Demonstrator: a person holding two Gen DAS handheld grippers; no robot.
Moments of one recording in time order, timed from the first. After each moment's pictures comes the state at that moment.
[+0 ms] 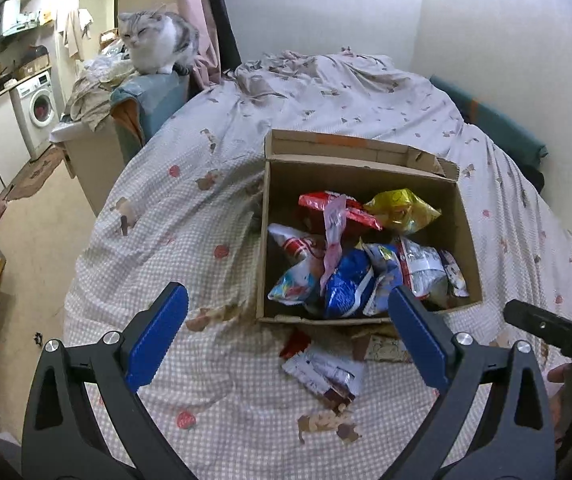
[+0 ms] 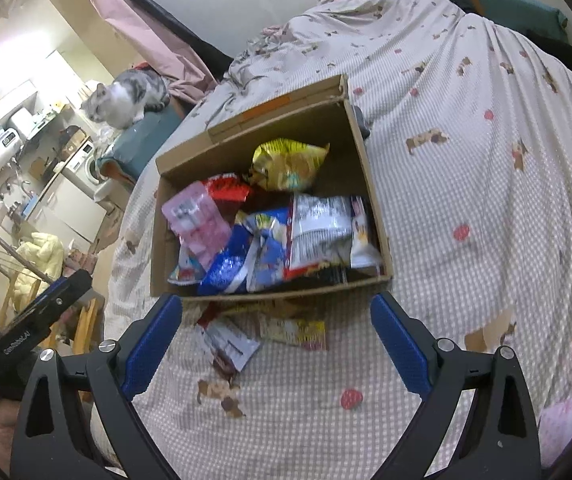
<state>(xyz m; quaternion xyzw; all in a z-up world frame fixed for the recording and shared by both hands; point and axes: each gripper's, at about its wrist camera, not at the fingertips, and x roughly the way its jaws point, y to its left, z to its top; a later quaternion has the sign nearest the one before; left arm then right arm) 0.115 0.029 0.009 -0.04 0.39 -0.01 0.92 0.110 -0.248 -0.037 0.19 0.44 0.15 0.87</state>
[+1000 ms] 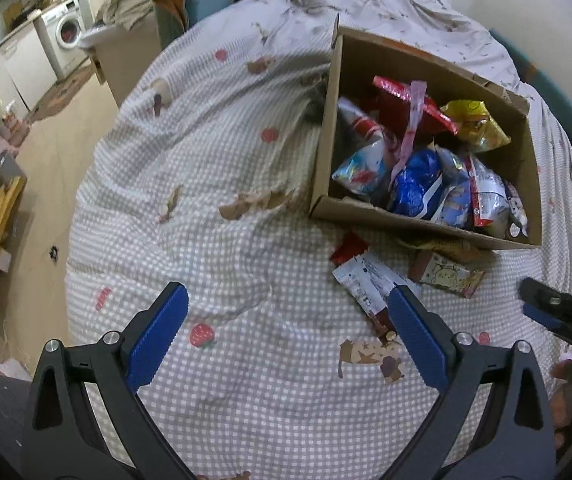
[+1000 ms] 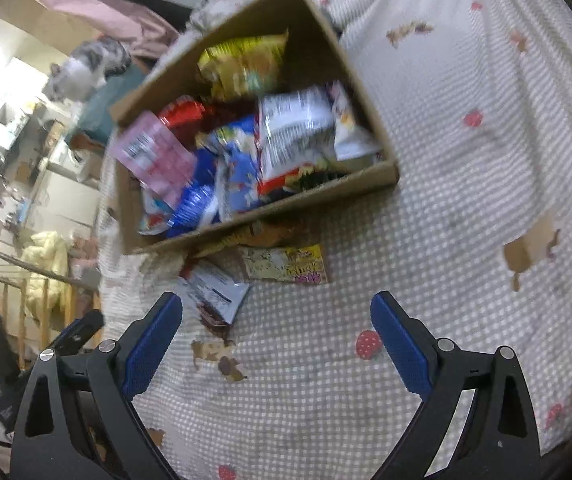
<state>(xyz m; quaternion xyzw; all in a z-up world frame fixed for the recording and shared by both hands) 0.105 0.056 -0.064 -0.07 0.52 0.06 0.85 0.130 -0.231 -0.113 0.23 0.56 0.14 0.79</state>
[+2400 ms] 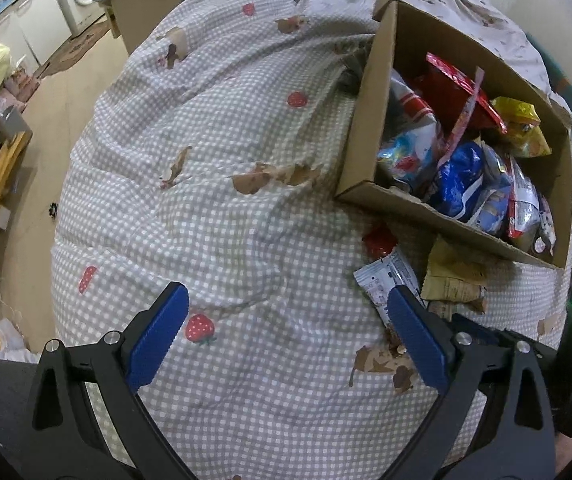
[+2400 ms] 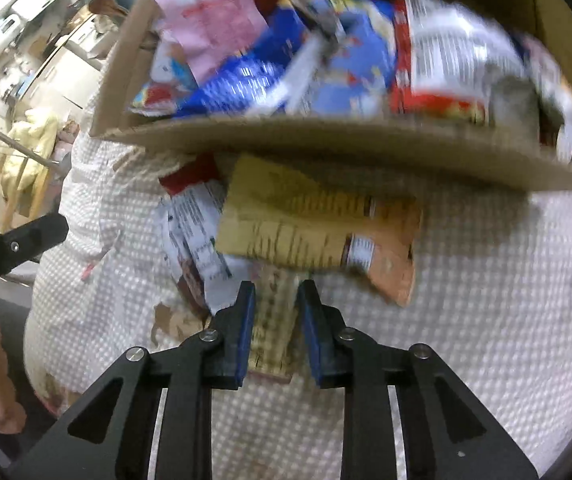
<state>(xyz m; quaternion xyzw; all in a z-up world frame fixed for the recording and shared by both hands) 0.125 0.071 -0.093 -0.11 0.56 0.09 0.81 0.149 -0.139 -0.172 0.08 0.62 0.24 0.75</state>
